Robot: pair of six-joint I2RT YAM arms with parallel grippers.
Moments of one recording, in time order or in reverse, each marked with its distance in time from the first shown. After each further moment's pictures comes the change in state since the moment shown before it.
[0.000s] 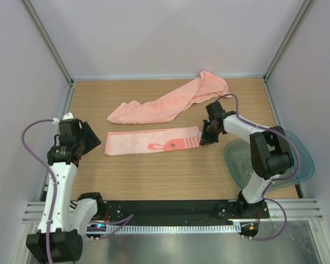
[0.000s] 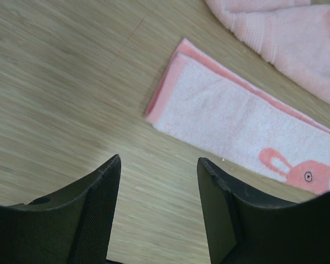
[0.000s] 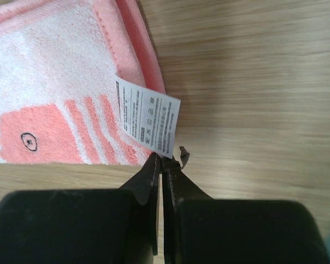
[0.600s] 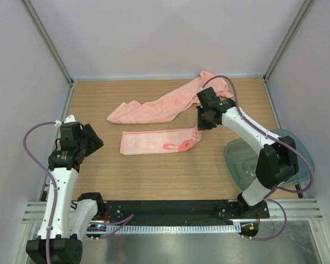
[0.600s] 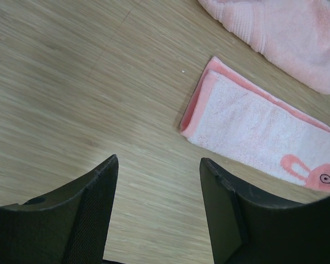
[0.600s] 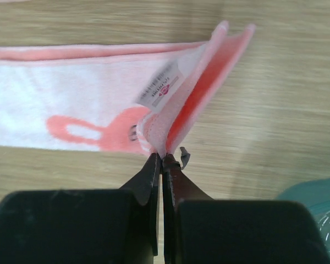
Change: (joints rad) left arm -0.023 -0.083 -0.051 0.019 0.029 -0.009; right arm 0.102 -0.130 0.236 -0.235 0.250 -0.117
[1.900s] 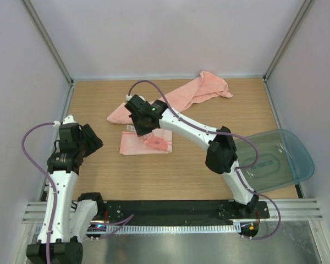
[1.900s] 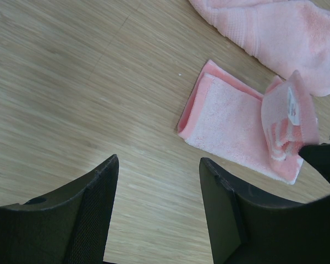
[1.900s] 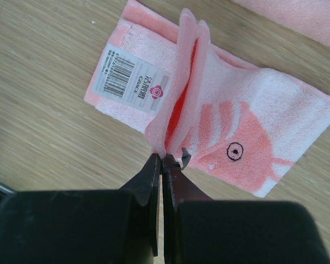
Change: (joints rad) left arm 0.000 -0.032 0.000 0.000 -0.001 0.000; right arm 0.531 0.590 0.855 -0.174 0.024 0.046
